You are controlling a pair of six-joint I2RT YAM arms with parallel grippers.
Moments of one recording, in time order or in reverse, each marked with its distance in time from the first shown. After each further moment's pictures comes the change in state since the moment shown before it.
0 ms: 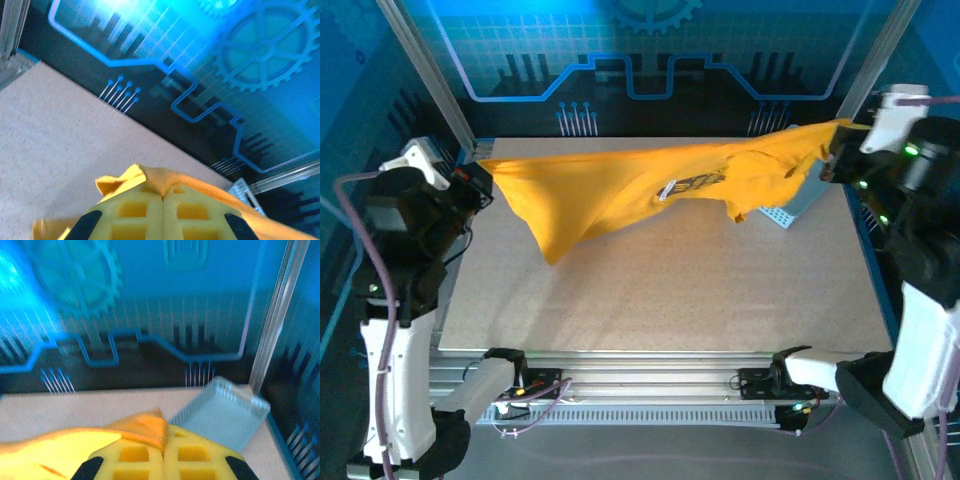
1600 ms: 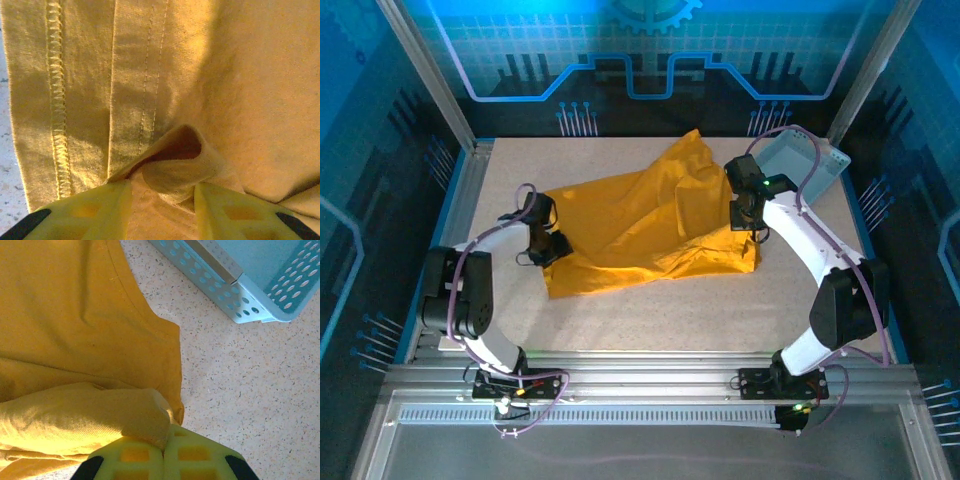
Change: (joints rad) left arm -0.058 0.715 -0.674 0.361 0.115 0.066; right arm 0.052 0.348 -0.971 0.255 0.122 0.211
